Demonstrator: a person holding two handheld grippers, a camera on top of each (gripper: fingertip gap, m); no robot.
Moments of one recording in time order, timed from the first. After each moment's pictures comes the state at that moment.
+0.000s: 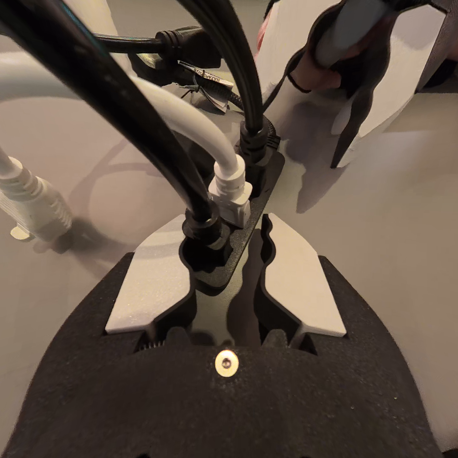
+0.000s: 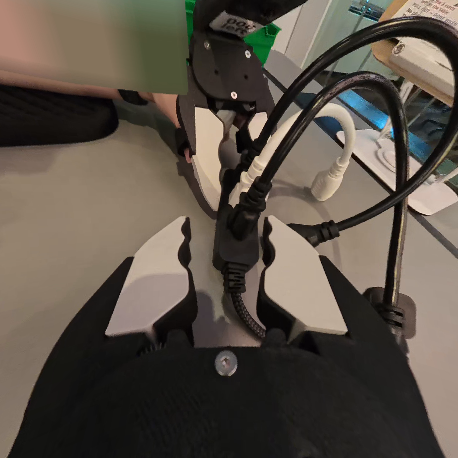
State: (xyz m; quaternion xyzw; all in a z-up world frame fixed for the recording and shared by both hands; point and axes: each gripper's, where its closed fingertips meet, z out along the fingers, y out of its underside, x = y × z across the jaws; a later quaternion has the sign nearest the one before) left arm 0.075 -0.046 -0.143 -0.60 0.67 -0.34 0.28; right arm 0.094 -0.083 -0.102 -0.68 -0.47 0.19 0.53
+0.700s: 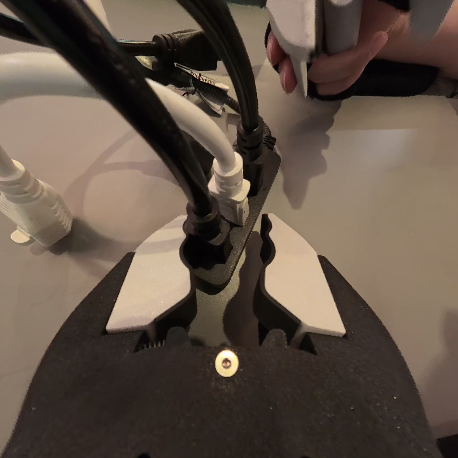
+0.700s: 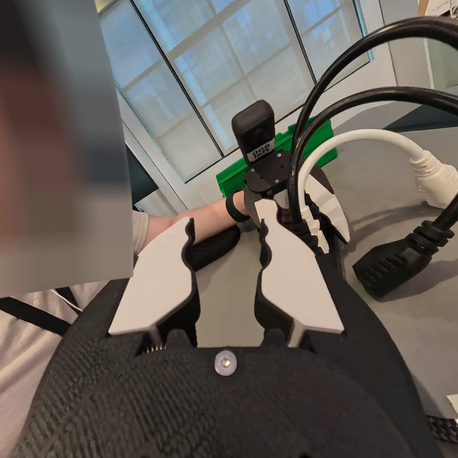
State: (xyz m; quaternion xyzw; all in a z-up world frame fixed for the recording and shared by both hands) left arm 0.072 -0.048 -0.139 -0.60 0.66 -0.35 0.27; right arm 0.101 -0.102 -0.036 -0.60 -0.25 0.61 0.44
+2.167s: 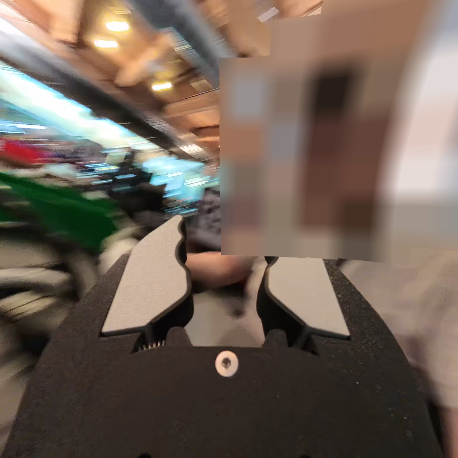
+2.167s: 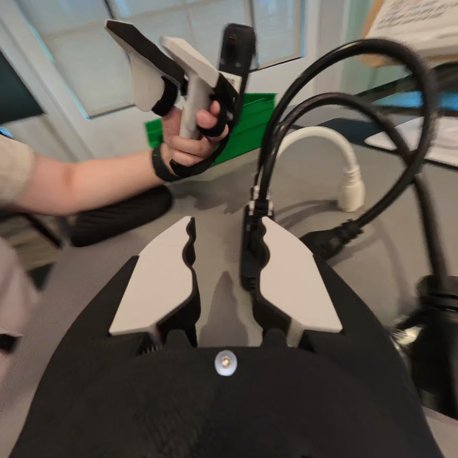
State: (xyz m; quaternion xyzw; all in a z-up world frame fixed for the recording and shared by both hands) left arm 0.017 -0.086 0.045 -0.33 0.41 -0.82 0.22; right arm 0.107 -0.085 -0.068 -0.67 -0.34 0.40 0.53
